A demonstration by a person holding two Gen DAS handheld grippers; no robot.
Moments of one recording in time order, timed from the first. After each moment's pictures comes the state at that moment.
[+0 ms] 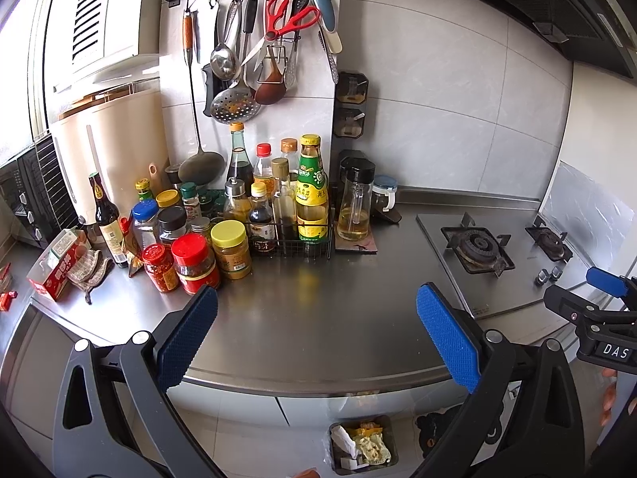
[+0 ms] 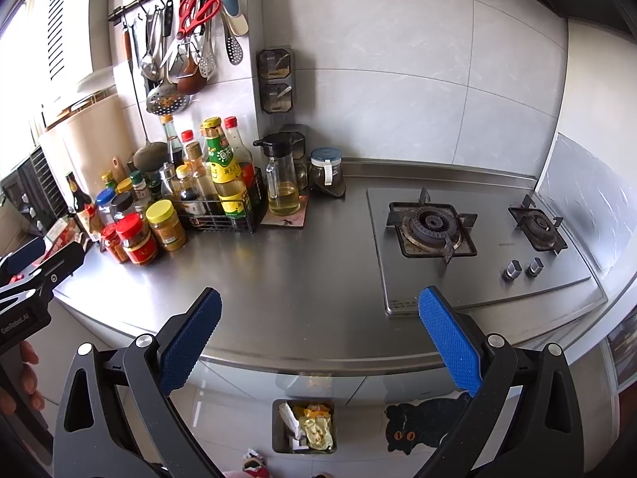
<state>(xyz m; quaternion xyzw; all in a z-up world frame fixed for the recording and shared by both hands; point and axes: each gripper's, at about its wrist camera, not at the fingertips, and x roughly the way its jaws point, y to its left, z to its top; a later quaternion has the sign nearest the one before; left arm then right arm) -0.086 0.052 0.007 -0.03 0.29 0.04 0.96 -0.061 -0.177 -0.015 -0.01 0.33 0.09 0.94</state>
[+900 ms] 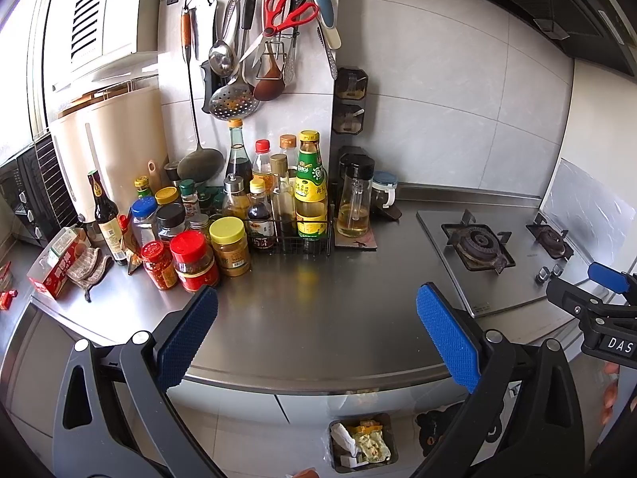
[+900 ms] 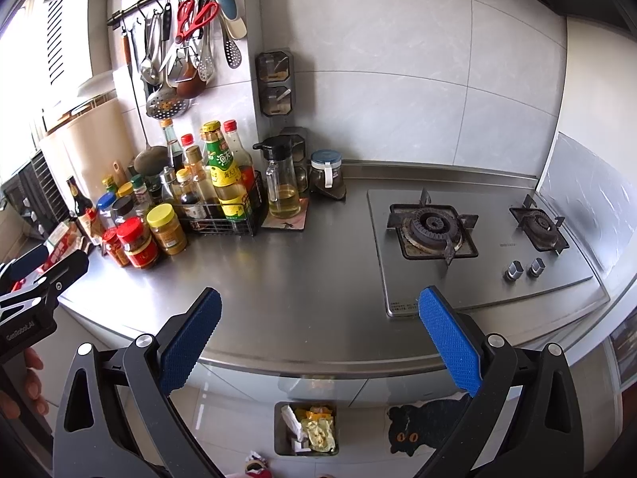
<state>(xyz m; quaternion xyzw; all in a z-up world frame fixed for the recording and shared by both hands) -0.085 0.047 0.005 -0.03 0.30 0.05 0.95 -0.058 -0.179 -0.014 -0.01 0.33 0.09 0.94</state>
